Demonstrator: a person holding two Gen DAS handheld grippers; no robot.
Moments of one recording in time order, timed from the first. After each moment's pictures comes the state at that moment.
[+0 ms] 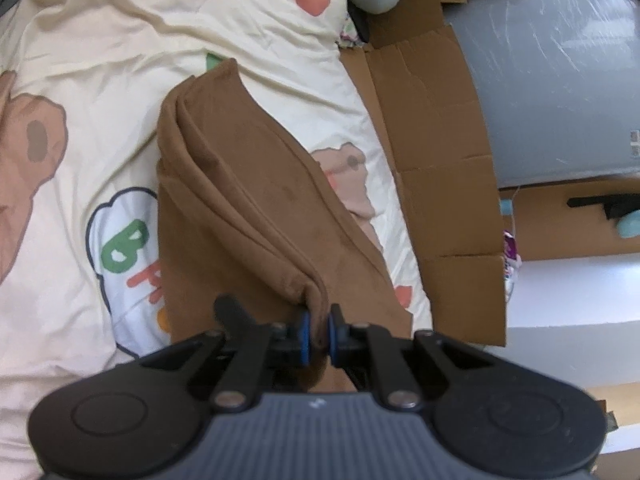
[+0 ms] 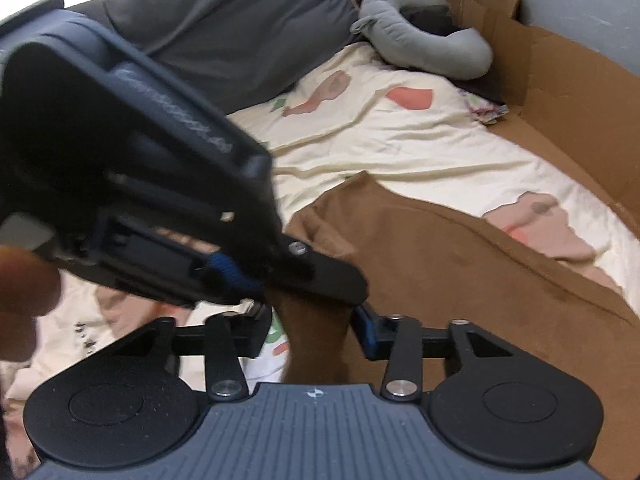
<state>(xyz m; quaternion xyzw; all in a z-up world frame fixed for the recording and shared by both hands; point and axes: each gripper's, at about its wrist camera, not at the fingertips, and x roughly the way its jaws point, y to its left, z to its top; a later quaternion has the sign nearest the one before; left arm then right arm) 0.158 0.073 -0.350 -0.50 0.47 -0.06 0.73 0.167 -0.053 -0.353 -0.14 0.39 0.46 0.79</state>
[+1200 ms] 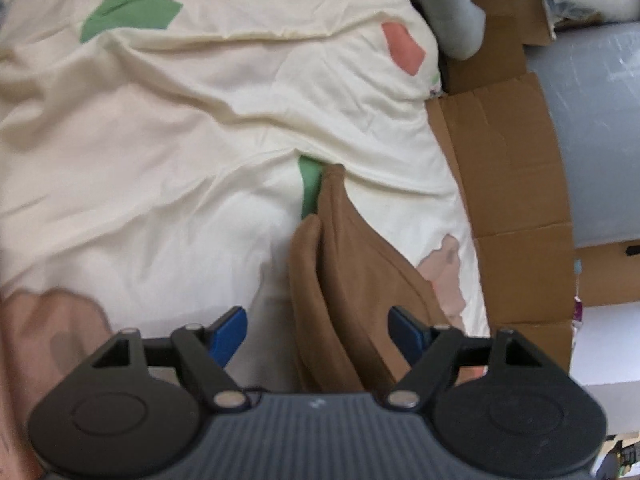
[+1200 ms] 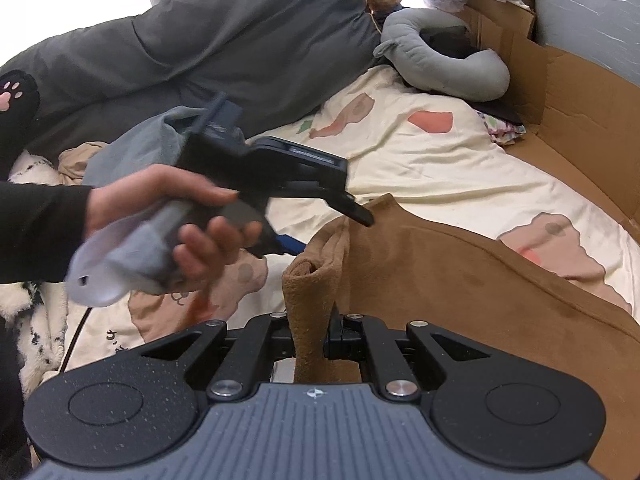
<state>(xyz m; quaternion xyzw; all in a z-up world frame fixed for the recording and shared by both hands) 0.244 0.169 -0.429 -0.45 0.49 -0.01 0.74 0.156 -0.058 -0.330 -0.12 0.37 0.50 0.77</state>
